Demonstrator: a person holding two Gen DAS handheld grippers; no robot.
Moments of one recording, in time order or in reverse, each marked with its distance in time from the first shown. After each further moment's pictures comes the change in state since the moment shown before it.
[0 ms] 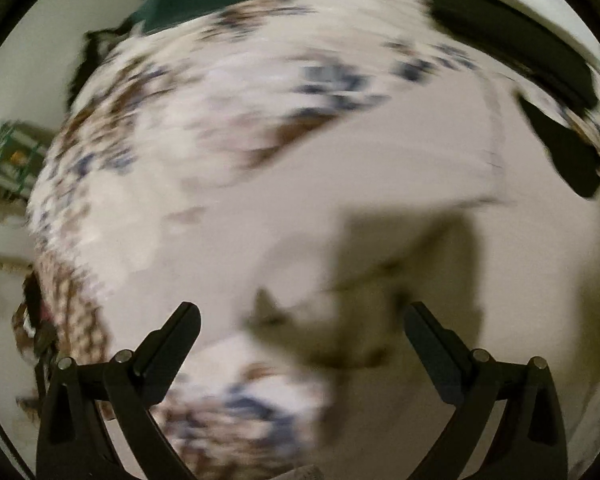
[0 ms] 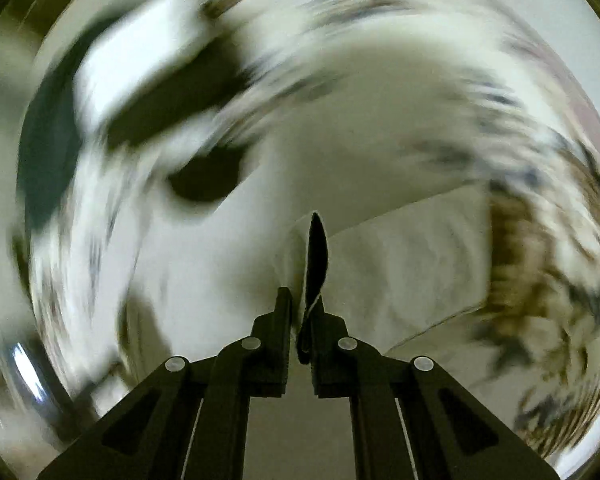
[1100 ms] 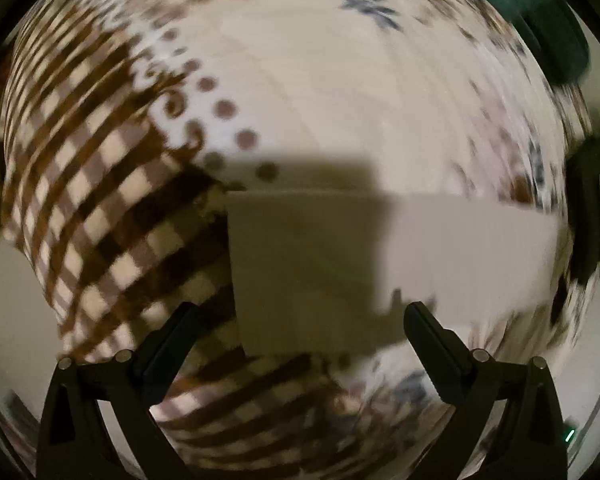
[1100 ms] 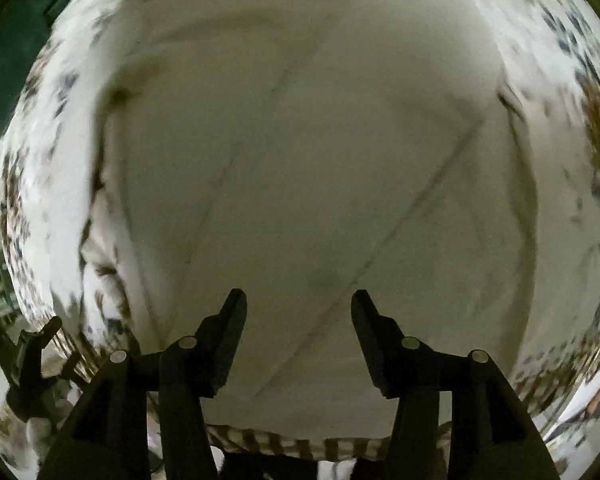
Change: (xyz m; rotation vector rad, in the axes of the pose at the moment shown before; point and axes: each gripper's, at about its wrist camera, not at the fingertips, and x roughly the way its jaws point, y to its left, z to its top) left arm 0.098 0.222 -0.077 -0.628 0.256 -0.385; right arm 0.173 0.122 -0.158 0.076 0.380 -0.062
